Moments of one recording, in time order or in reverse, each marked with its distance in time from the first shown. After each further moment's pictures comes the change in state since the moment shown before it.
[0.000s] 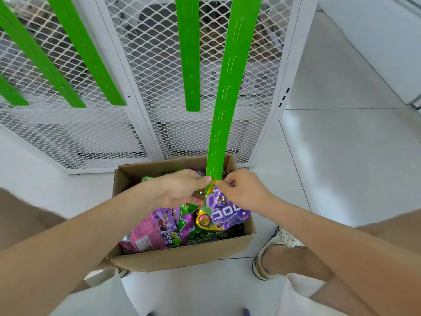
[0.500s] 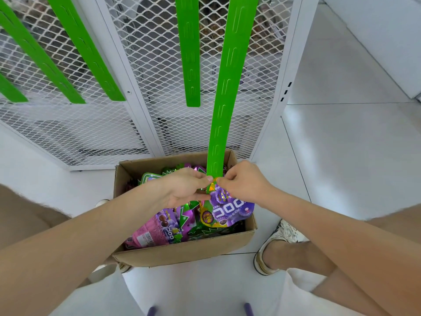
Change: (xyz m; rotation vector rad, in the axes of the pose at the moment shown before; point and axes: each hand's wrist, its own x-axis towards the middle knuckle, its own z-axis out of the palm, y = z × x) left_hand 0.006 -0.009 0.007 -0.141 0.106 0.030; right_hand 0.011 0.004 0.000 -0.028 -0.003 -0.027
